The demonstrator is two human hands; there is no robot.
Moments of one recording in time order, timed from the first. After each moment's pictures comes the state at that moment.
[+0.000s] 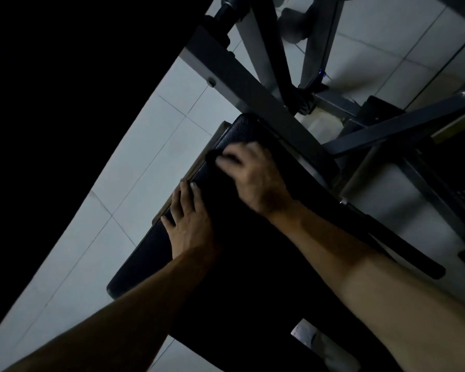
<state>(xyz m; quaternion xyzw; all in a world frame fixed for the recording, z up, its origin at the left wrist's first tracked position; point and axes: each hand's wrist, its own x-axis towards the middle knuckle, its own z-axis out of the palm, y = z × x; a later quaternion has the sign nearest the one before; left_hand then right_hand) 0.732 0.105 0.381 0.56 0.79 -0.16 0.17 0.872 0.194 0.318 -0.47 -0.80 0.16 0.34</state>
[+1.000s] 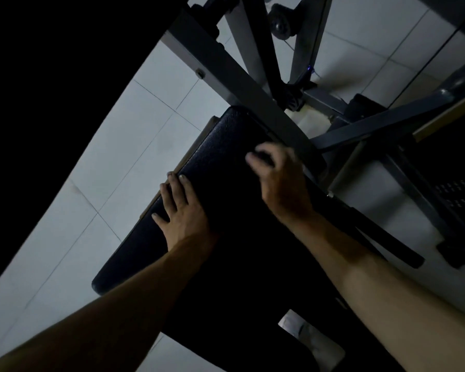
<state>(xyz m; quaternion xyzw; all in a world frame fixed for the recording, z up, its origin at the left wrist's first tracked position) 0.744 0.105 0.377 0.53 0.81 -0.15 0.21 0.927 0.164 0.293 -0.56 -0.74 0.18 0.33</state>
